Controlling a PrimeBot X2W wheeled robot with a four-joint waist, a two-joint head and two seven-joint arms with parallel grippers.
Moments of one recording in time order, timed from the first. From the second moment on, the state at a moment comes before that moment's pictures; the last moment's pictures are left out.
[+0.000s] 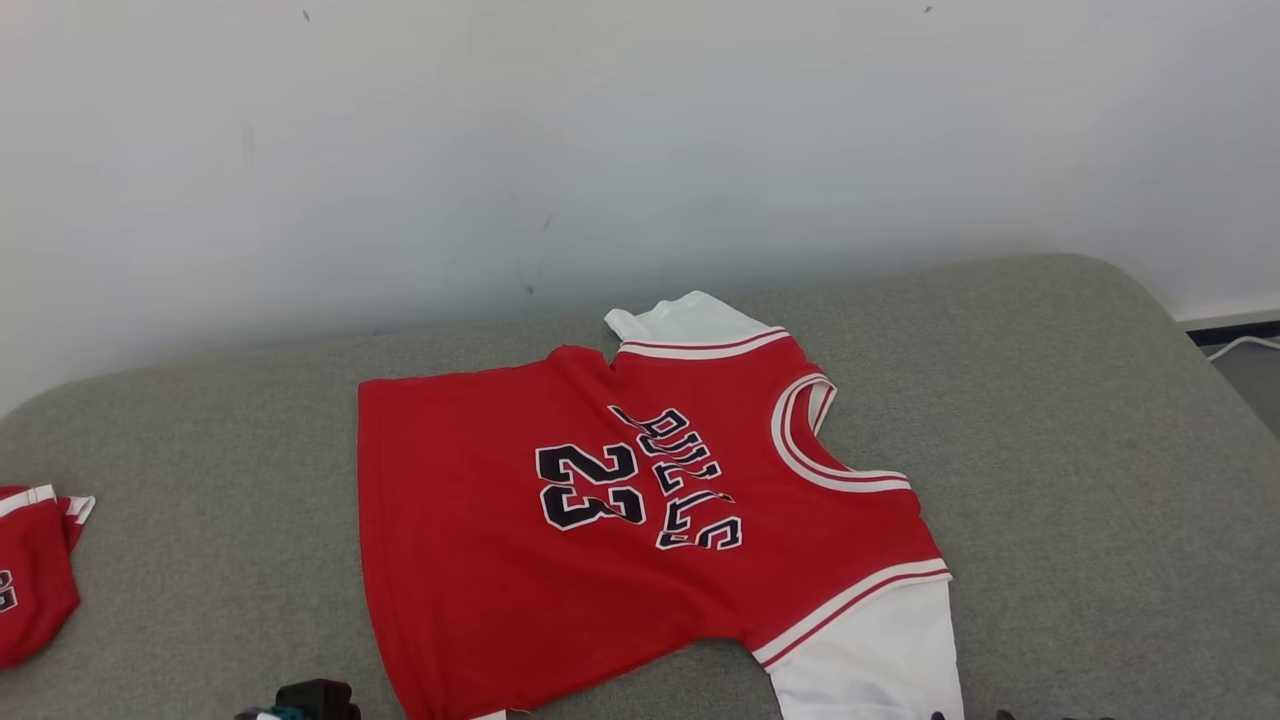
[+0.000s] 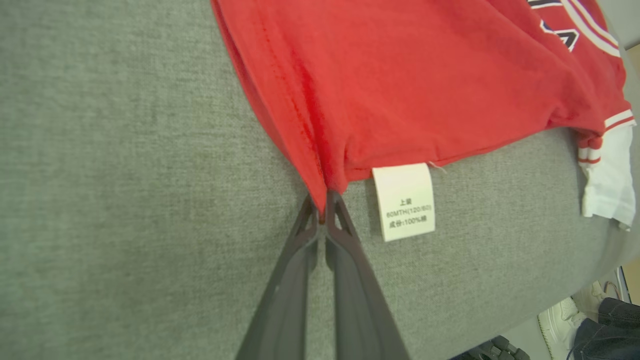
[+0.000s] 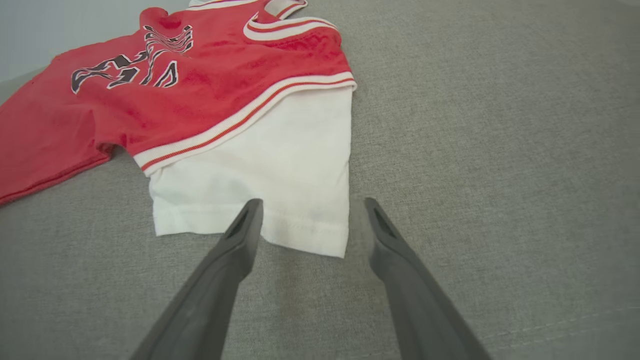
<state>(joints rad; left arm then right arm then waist) -0.09 0.09 -0.25 0.55 -0.46 -0.10 0.33 0.16 -0.18 0.24 0.31 0.47 -0.06 -0.09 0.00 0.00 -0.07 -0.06</state>
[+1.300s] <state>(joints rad) -0.09 0.08 -0.25 0.52 -0.46 -0.08 0.34 0.03 -0.14 0.19 0.52 0.55 -0.06 -0.02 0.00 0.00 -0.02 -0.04</state>
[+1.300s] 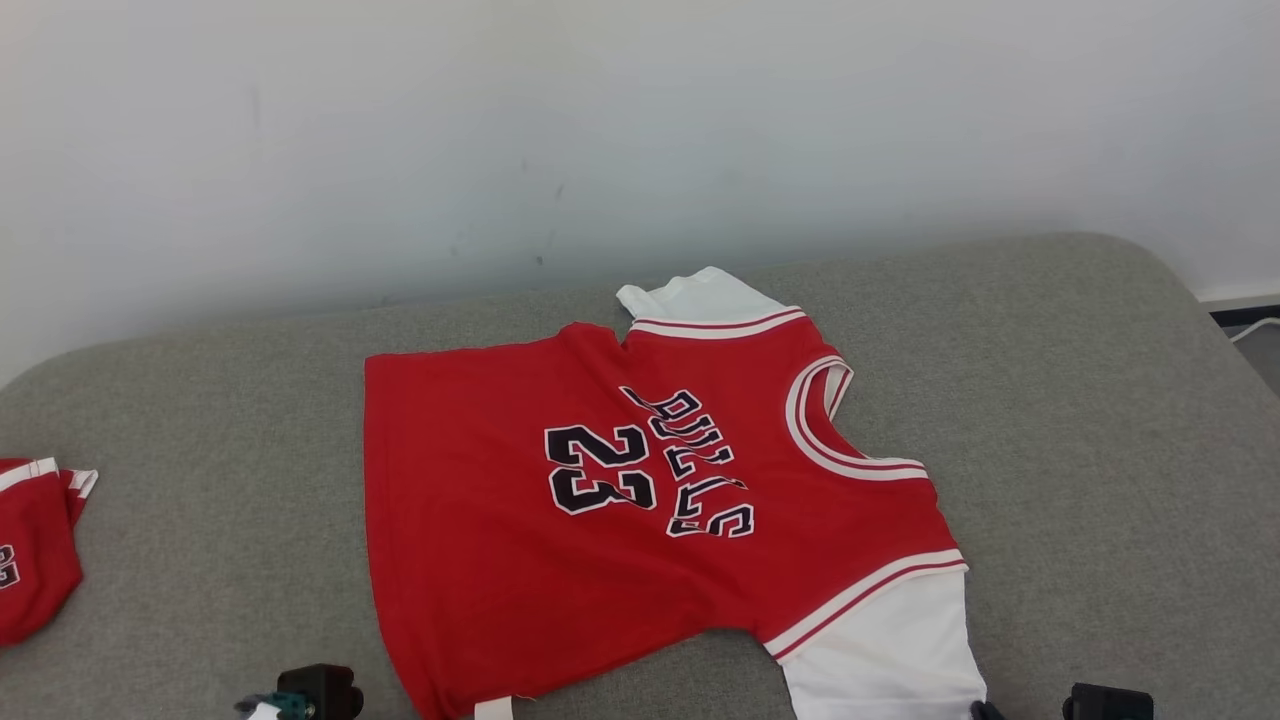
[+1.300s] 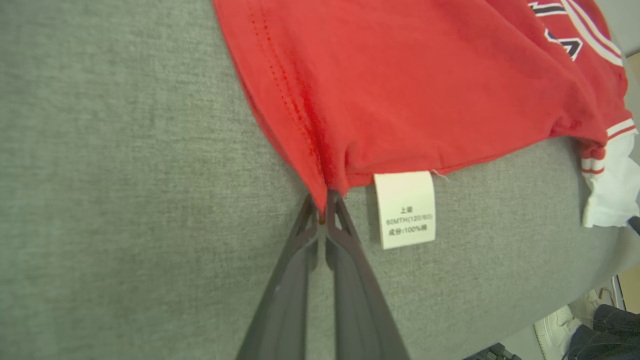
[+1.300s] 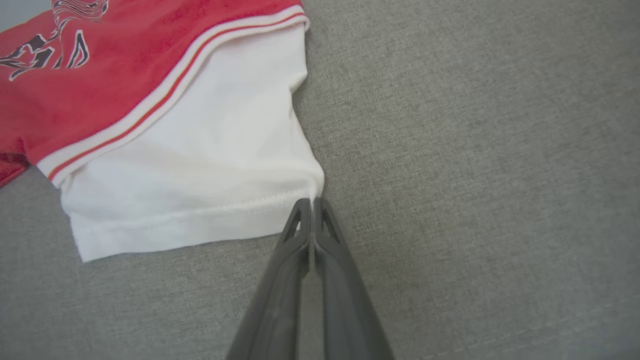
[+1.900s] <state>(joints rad) -0.01 0.15 -0.19 0.41 -0.47 -0.03 0.34 0.19 -0.19 0.16 0.41 0.62 0.01 0.02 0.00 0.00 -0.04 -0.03</state>
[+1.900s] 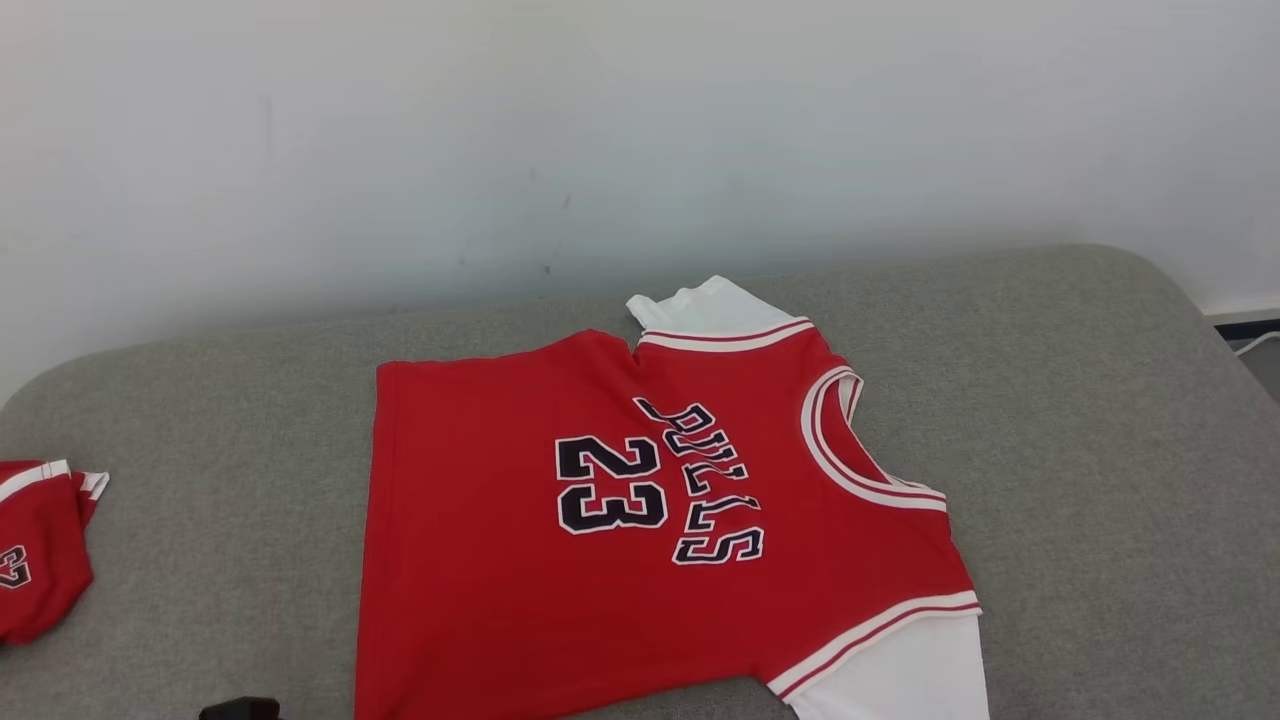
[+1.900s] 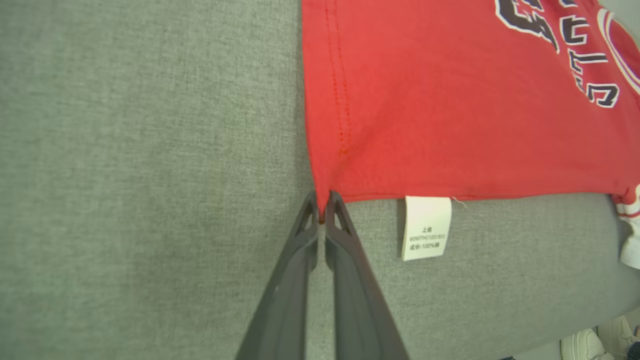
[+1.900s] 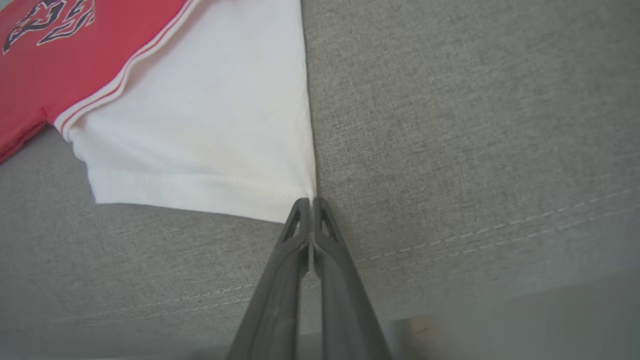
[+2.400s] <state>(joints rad) 0.12 0.19 -0.12 0.27 -0.53 -0.01 0.38 0.30 -0.23 0.13 0.25 0.69 0.04 0.09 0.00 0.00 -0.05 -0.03</state>
